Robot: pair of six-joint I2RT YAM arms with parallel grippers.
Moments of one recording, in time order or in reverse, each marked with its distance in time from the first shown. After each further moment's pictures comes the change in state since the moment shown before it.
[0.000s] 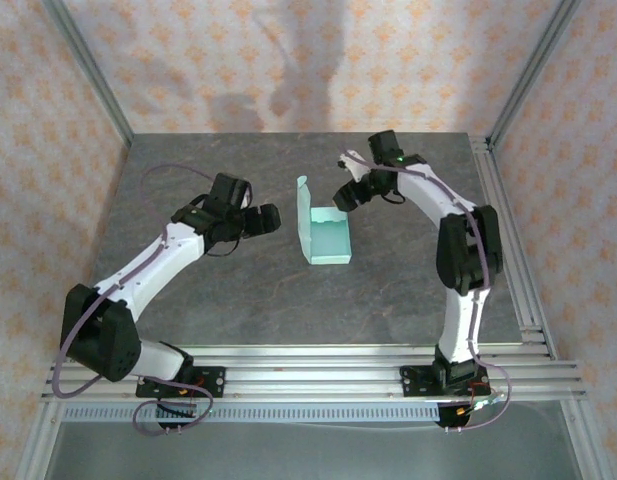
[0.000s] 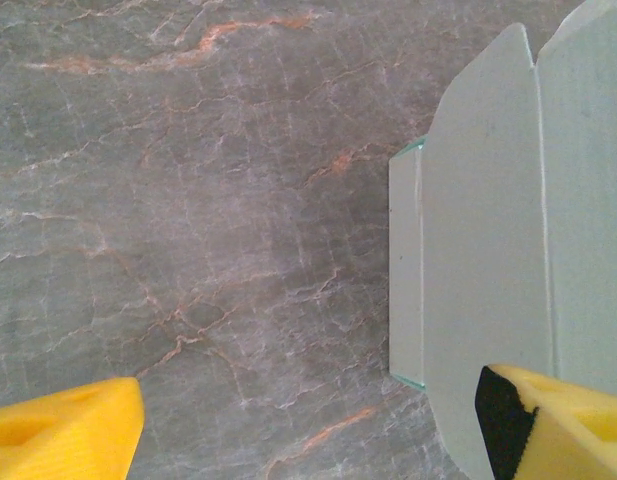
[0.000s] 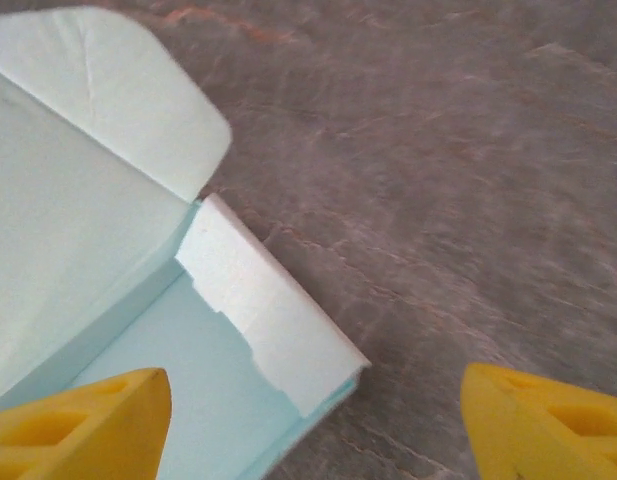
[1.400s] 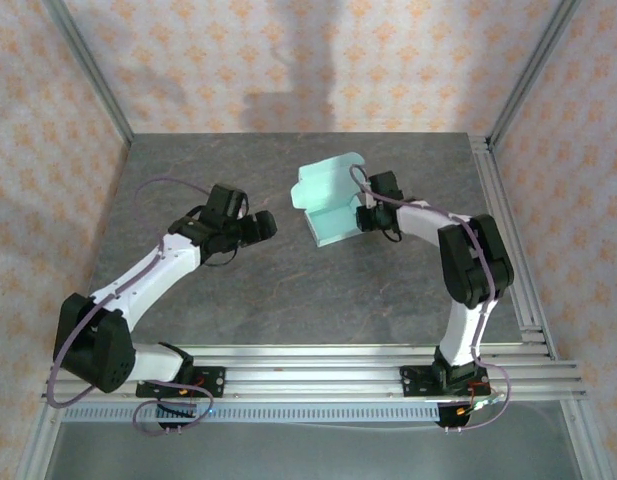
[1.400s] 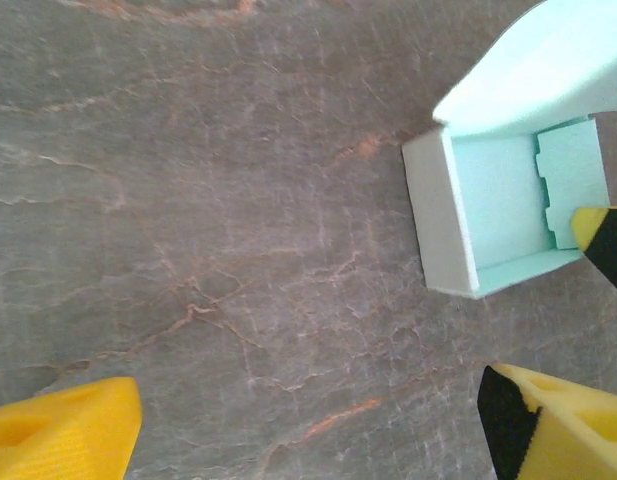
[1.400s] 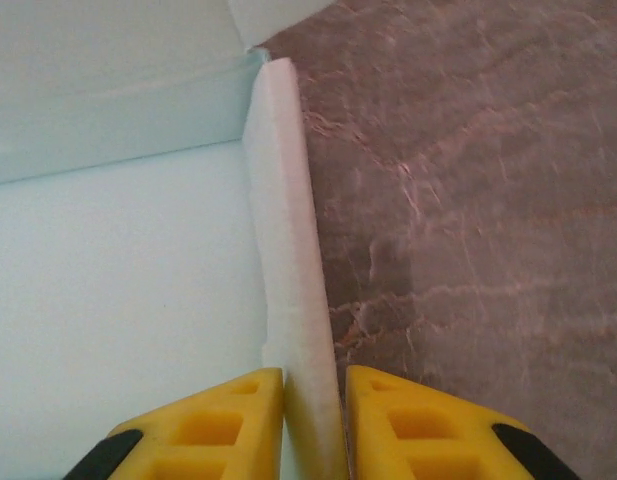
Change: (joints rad) left arm -0.011 -0.044 -0.101 0.052 -0.013 -0.105; right arm 0.049 -0.179 -0.567 0.500 0.443 0.616
